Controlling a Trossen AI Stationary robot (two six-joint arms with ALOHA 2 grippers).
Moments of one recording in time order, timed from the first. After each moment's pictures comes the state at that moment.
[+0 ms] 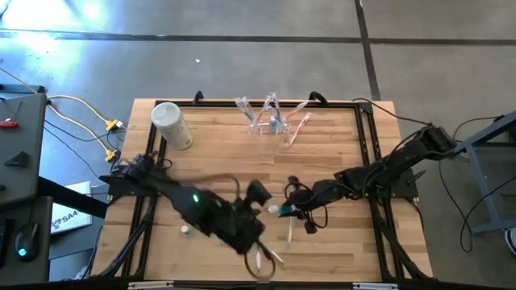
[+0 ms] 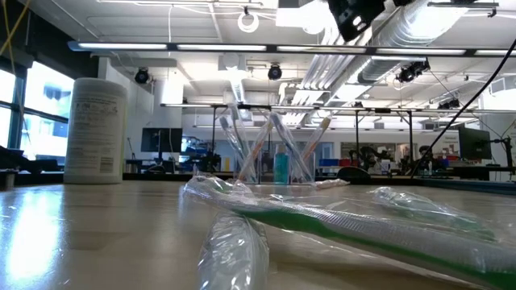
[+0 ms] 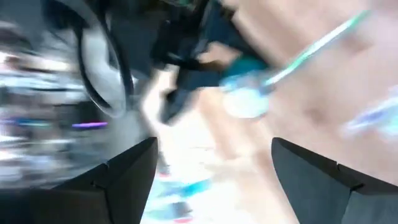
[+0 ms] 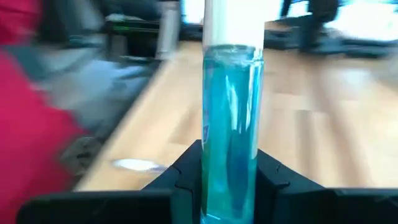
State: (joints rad) left arm -0.52 1.97 2.27 -1.25 -0.72 0.46; right arm 0.39 1.39 0.83 0.17 0.06 0.10
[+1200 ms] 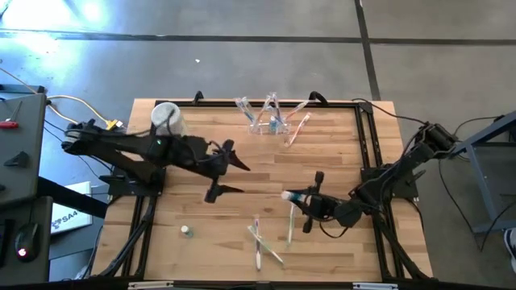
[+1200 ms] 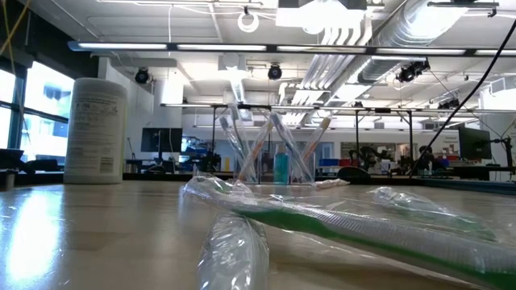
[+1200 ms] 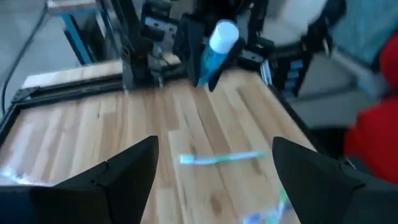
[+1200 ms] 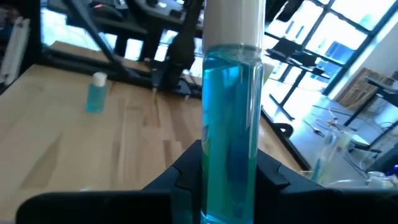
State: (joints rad) left arm -0.16 1.19 1.14 -0.28 0.04 0.06; right arm 0.64 1.36 0.83 0.25 0.93 -0.09
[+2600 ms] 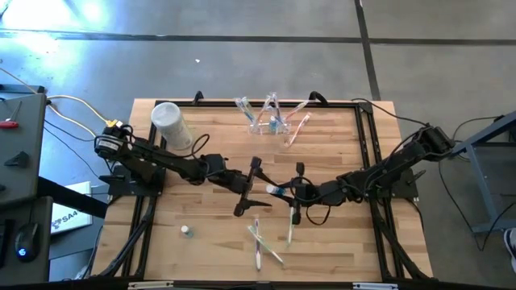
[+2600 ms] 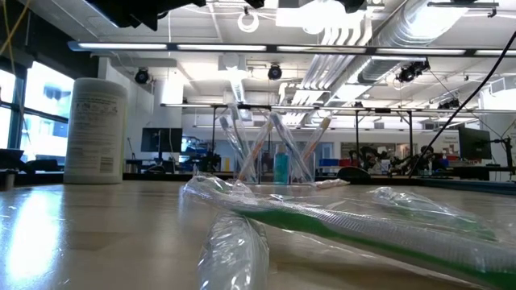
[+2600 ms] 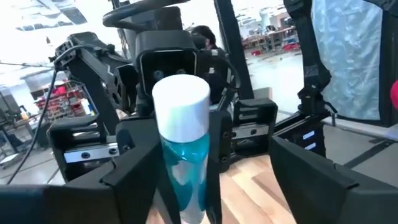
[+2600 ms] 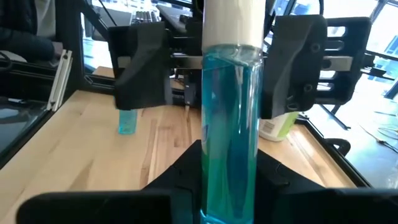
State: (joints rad) left arm -0.16 1.59 0.89 0.89 0.20 0.28; right arm 0.43 1.42 0.83 0.41 0.55 -0.10
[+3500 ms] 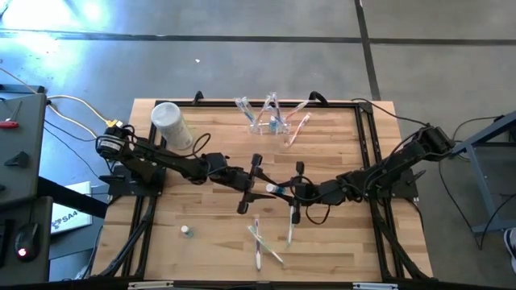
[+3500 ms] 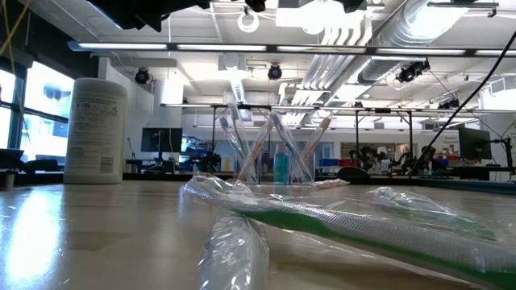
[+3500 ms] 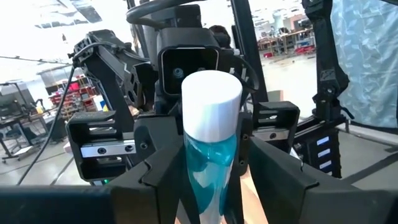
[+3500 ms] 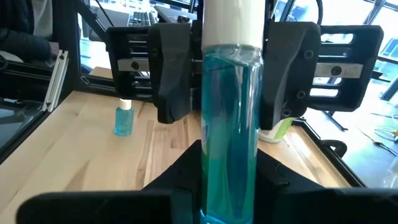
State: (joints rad) left arm -0.16 1.61 0.90 0.91 0.16 0.26; right arm 0.42 1.42 0.83 0.42 0.55 -0.11
